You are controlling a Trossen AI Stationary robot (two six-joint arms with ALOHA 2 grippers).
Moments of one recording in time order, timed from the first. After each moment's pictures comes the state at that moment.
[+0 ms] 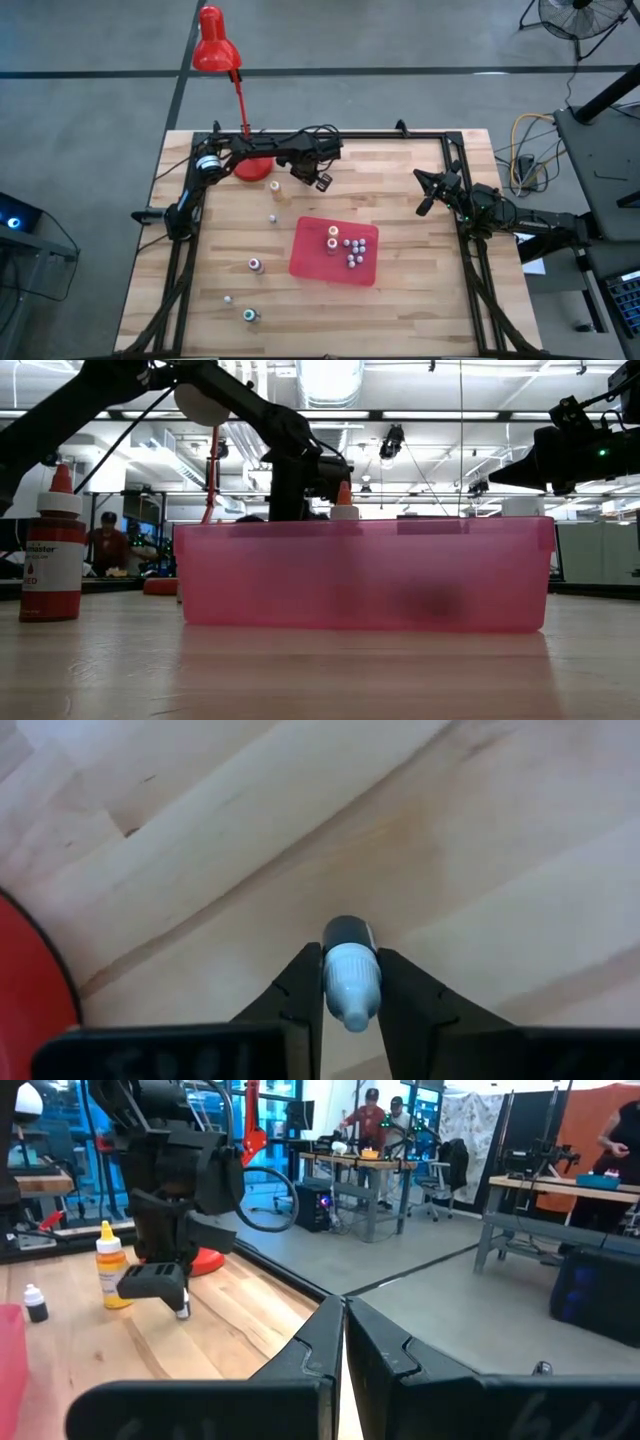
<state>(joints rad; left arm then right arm) 0.40 2.16 1.74 -1.06 -0.14 -0.61 -0.18 0.07 0.01 0.07 0.52 -0.03</state>
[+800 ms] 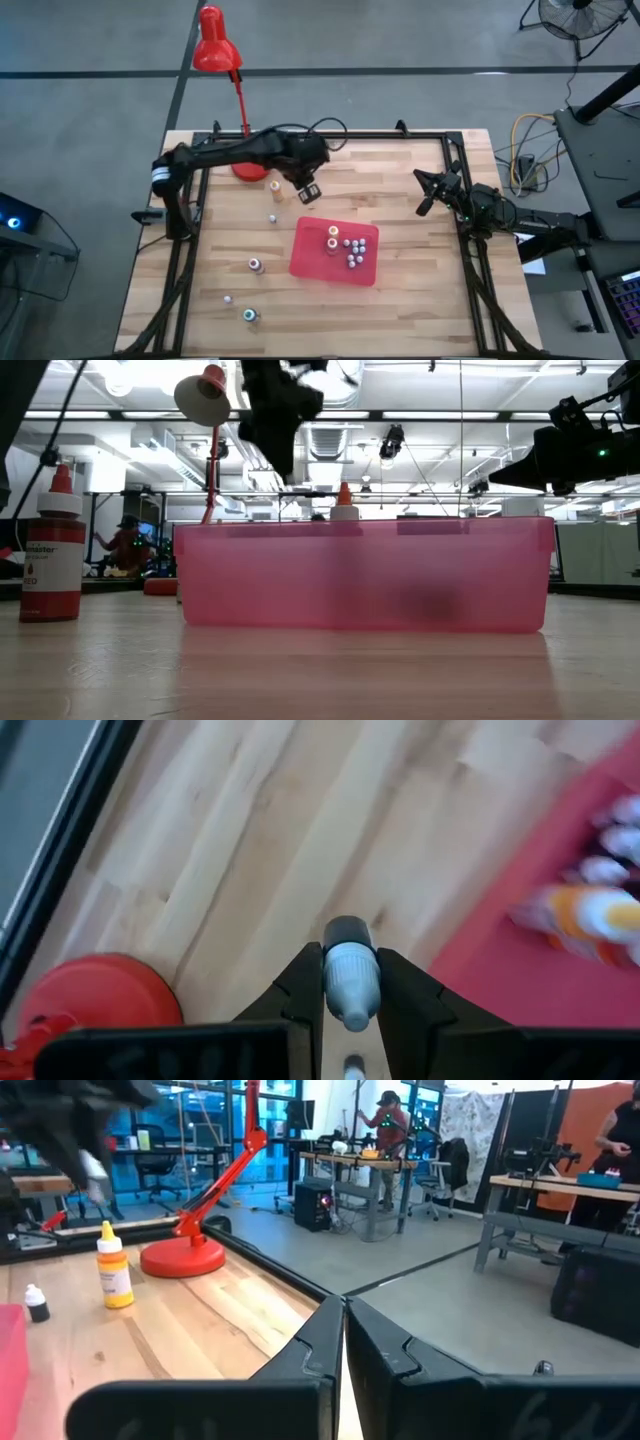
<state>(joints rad) 0.20 1.79 1.80 -1.21 -0.16 -0.25 -0.18 0.07 0.01 0.07 0.52 -0.02</state>
